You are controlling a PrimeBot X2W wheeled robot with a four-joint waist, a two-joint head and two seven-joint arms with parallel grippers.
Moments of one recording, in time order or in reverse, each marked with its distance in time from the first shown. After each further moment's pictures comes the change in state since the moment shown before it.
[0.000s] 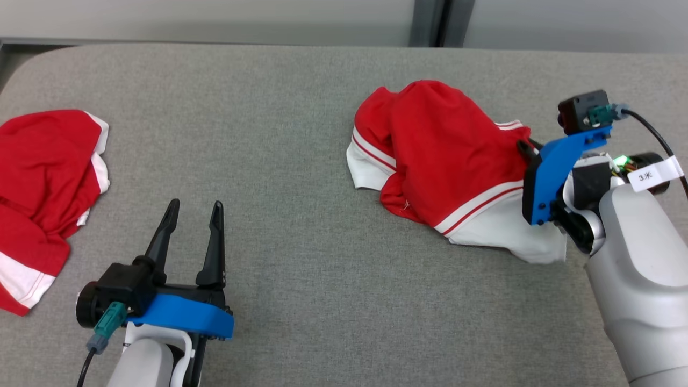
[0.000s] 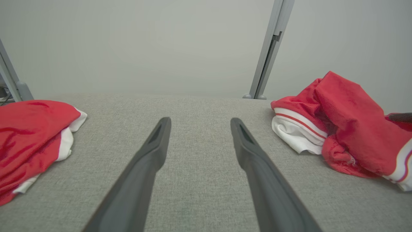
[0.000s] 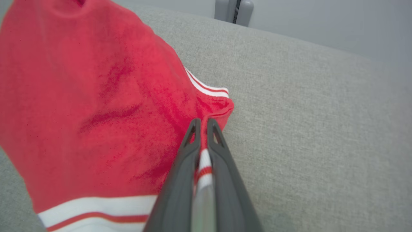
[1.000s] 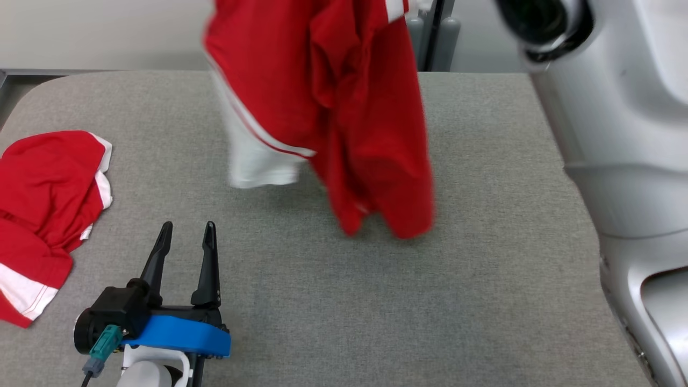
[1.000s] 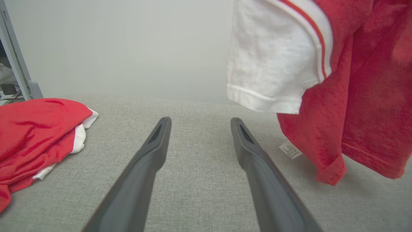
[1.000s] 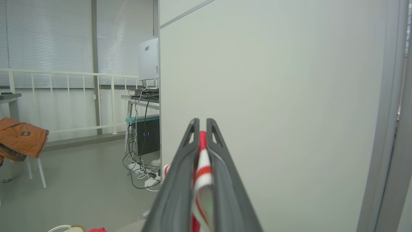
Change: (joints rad) left arm 0.075 -0.037 0.059 -0.026 0.018 -0.004 0.000; right arm -0.606 0.147 0.288 -0.226 0.406 0.000 -0.272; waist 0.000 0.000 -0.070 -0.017
